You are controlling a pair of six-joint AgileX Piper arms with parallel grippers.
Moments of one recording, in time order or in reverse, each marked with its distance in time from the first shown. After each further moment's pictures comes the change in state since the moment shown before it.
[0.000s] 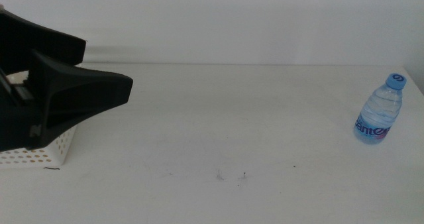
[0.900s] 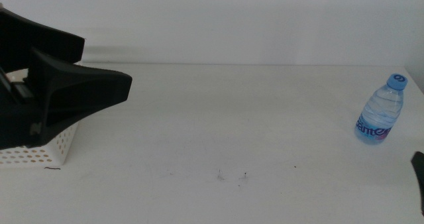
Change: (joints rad) left arm 0.000 0.000 0.000 0.003 -0.006 0.000; right arm 0.000 0.548 0.000 -0.084 -0.640 -0.009
